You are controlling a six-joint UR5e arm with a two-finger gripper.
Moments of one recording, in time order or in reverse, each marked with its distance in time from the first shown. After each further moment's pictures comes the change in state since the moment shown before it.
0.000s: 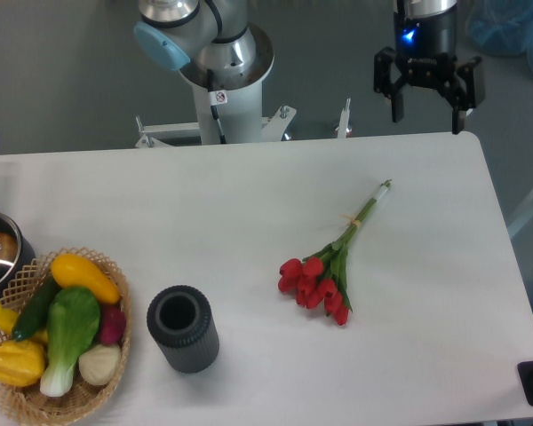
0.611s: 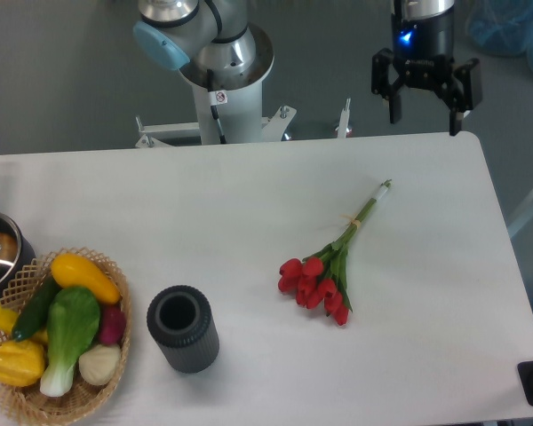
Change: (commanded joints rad) arm -0.009 0.003 -0.047 0.003 -0.002 -0.011
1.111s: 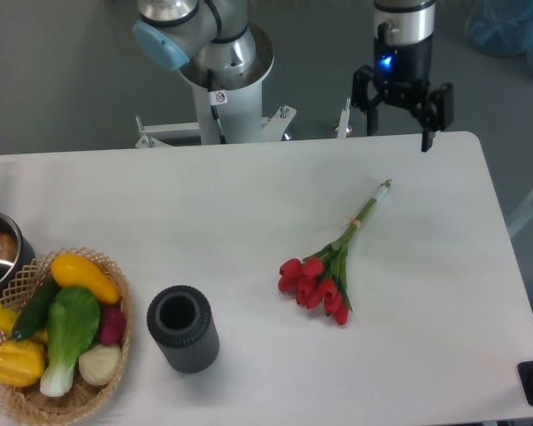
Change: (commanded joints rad) arm -0.012 -0.011 -0.106 -0.002 0.003 0.011
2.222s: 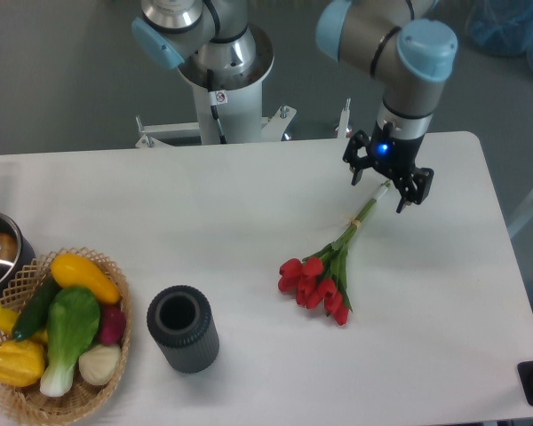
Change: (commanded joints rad) arm -0.040 -0.284 0.048 0.000 0.150 0.015
